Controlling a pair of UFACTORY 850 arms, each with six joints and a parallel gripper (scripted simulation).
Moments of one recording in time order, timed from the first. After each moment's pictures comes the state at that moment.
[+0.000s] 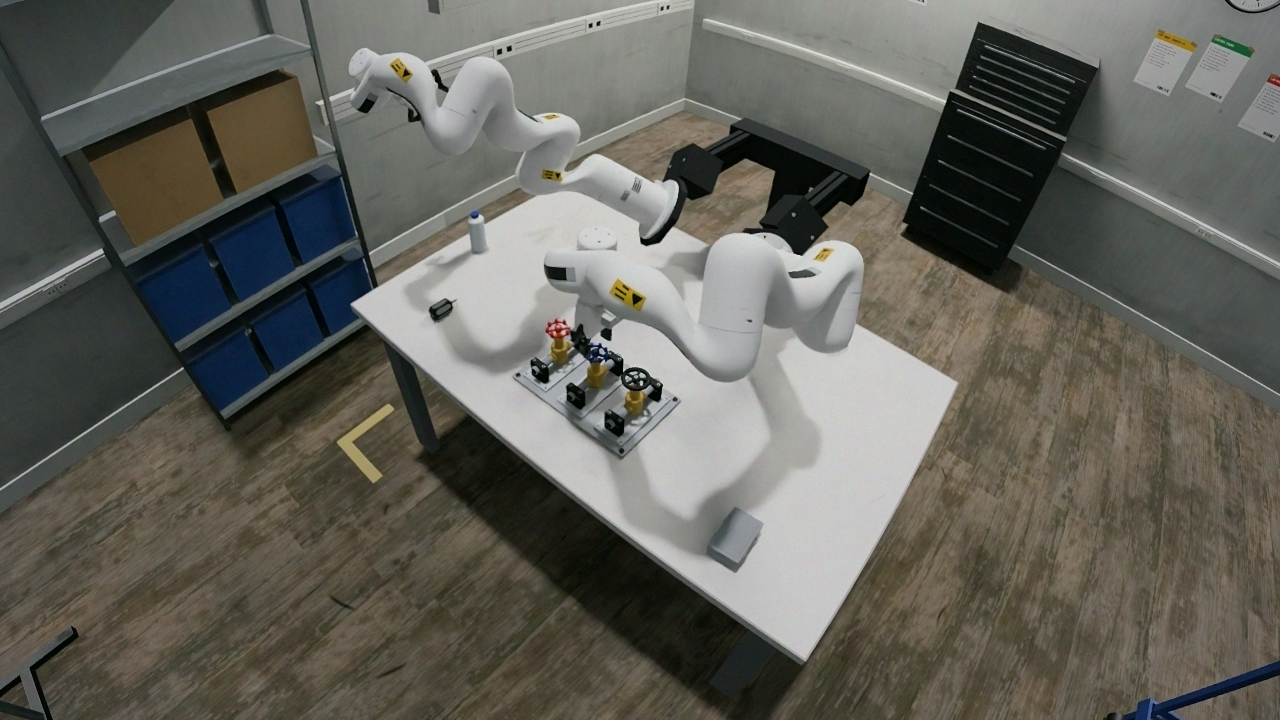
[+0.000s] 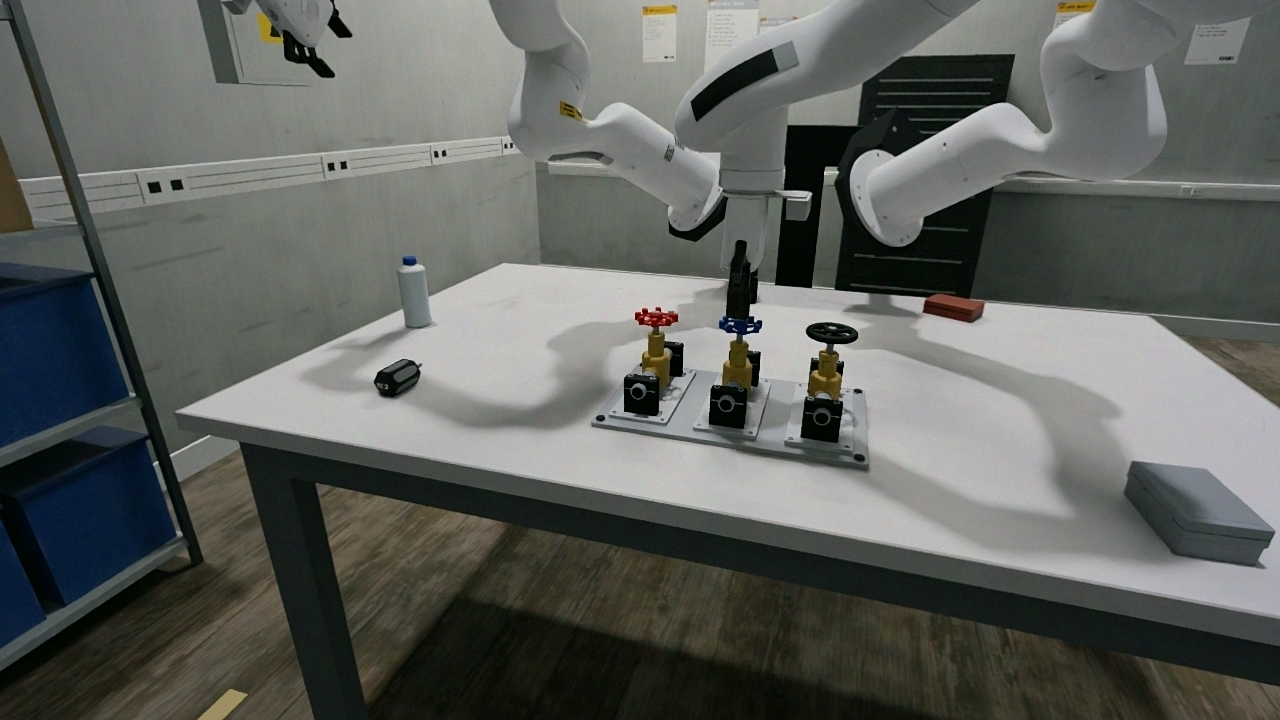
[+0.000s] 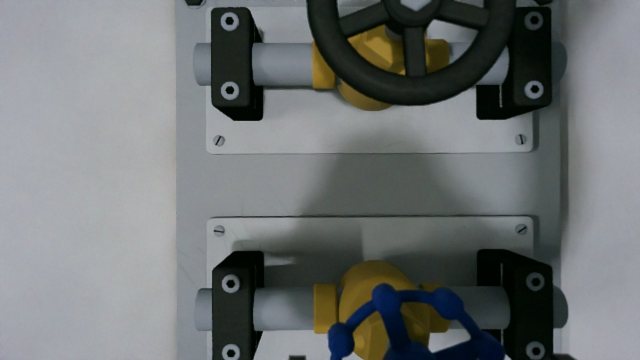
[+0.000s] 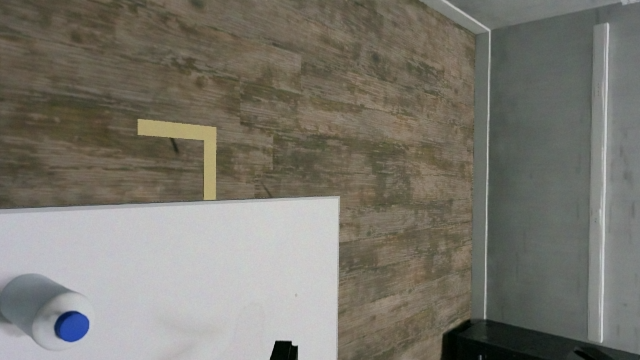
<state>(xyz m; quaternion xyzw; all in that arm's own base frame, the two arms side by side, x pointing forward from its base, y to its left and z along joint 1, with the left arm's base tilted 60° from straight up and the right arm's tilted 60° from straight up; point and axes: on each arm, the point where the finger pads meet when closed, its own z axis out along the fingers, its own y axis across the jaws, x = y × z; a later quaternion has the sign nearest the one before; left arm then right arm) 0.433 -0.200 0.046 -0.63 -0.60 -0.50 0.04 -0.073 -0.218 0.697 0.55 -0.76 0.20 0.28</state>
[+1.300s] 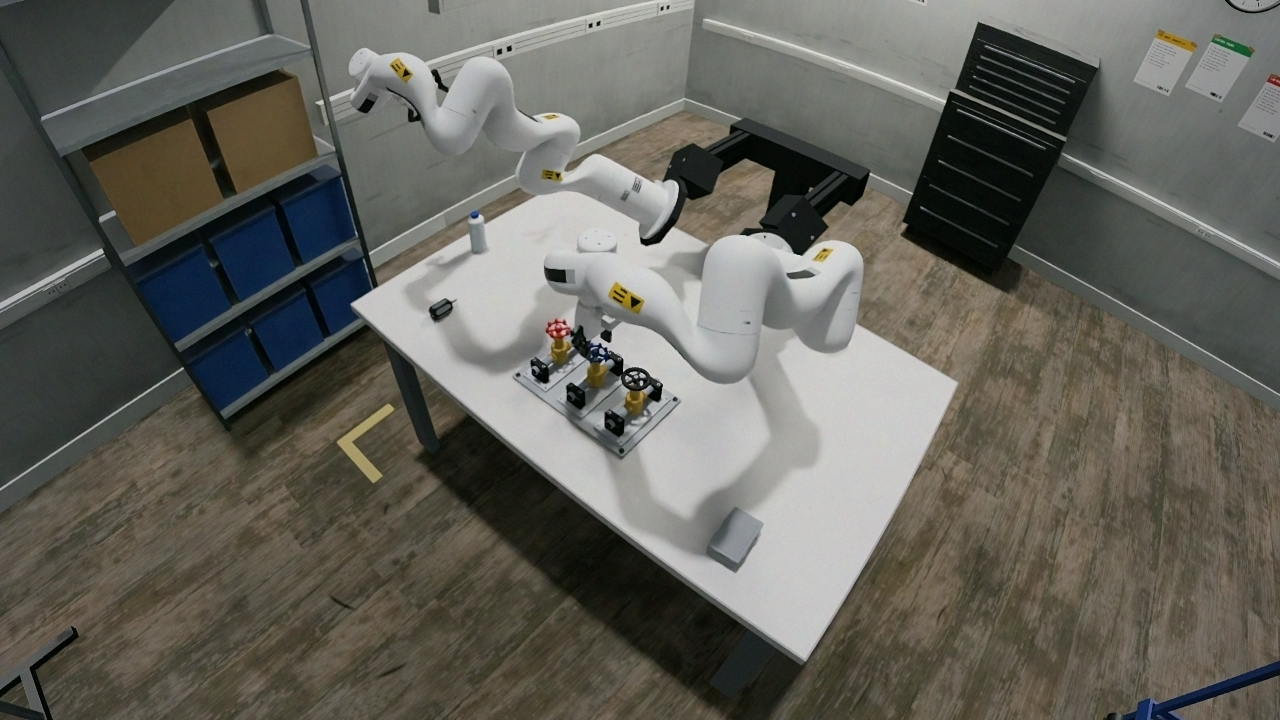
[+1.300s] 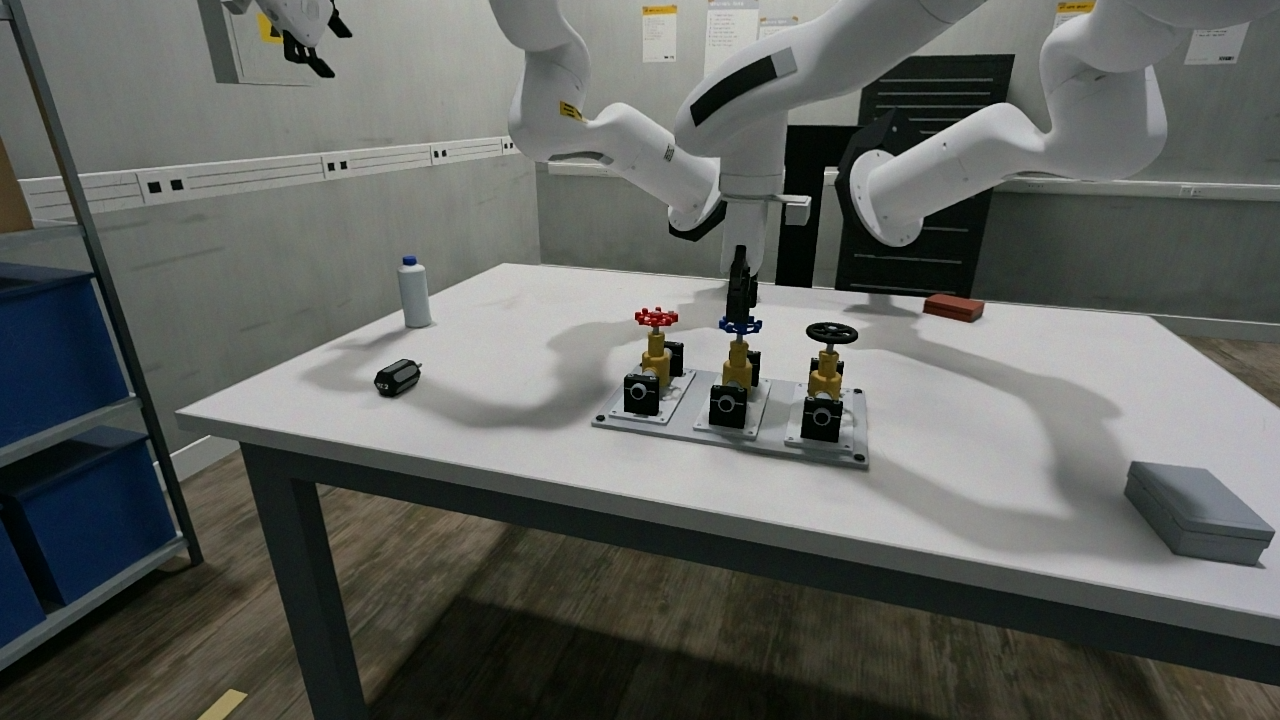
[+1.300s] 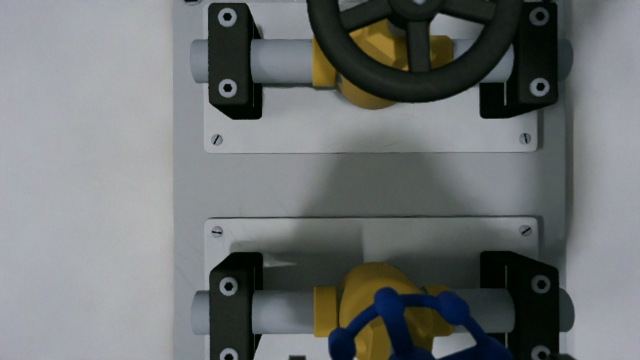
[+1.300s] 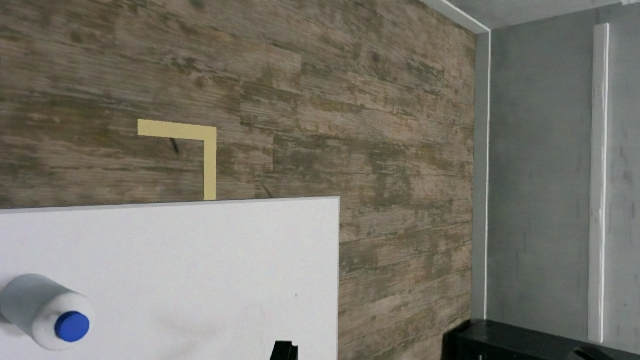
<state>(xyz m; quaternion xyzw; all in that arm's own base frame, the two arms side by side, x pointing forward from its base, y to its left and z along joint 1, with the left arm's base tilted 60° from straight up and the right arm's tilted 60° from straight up) 0.436 -0.196 0.043 -0.63 -0.60 -0.50 0.04 -0.073 -0.218 0.697 0.55 -0.76 0.20 0.28</state>
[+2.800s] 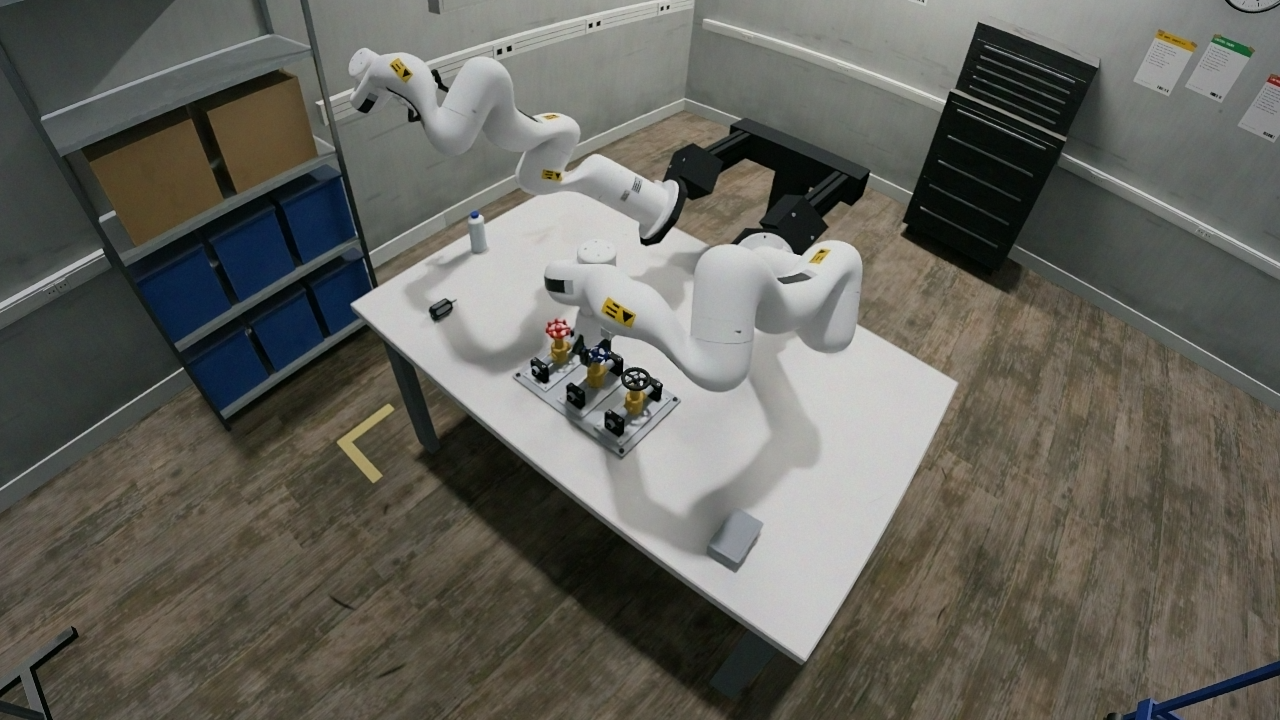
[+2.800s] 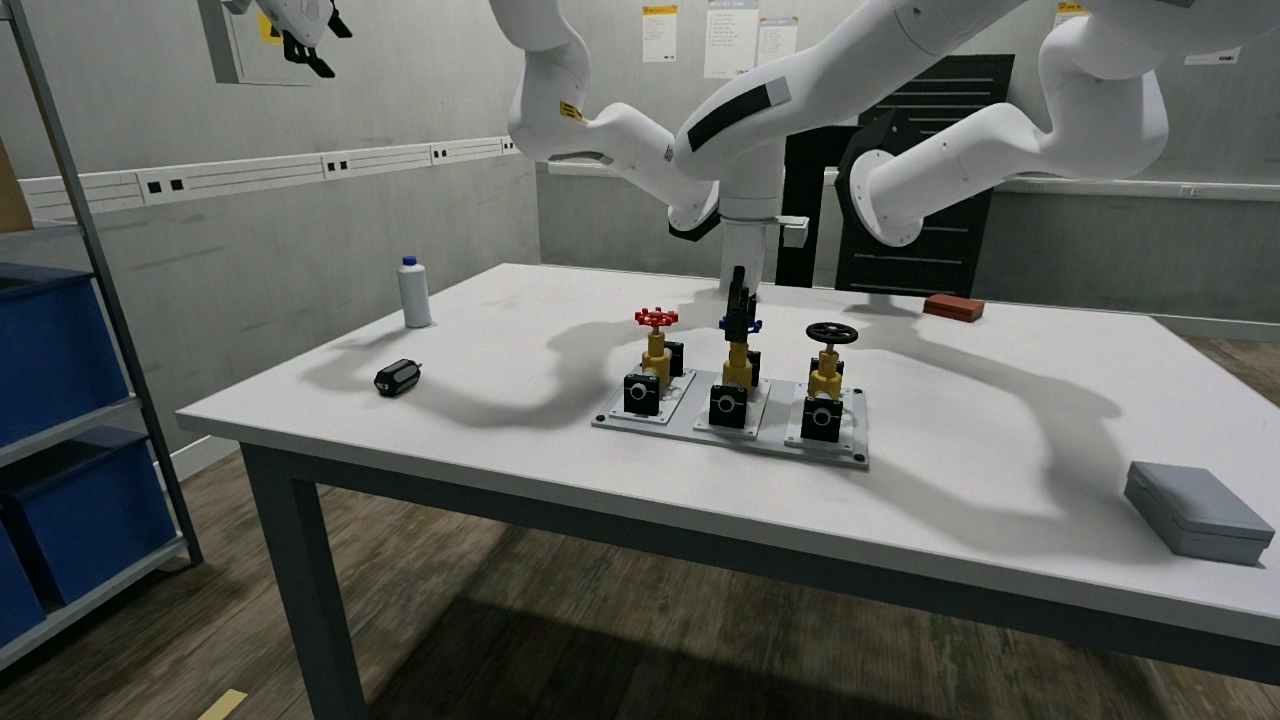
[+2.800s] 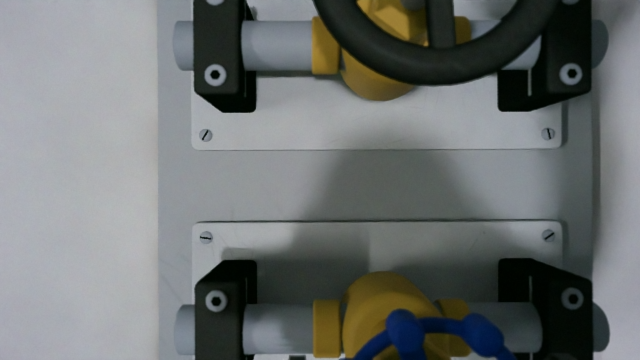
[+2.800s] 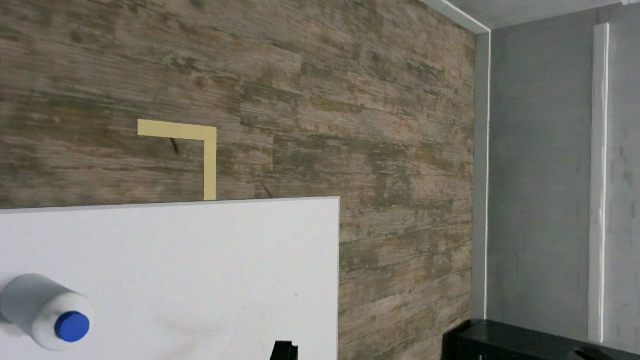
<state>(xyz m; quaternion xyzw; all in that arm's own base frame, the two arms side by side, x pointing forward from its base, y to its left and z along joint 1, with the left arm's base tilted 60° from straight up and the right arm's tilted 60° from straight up) 0.453 -0.178 0.029 -0.63 -0.60 -0.50 0.04 -0.073 -0.218 0.697 0.55 -0.76 0.20 0.28</state>
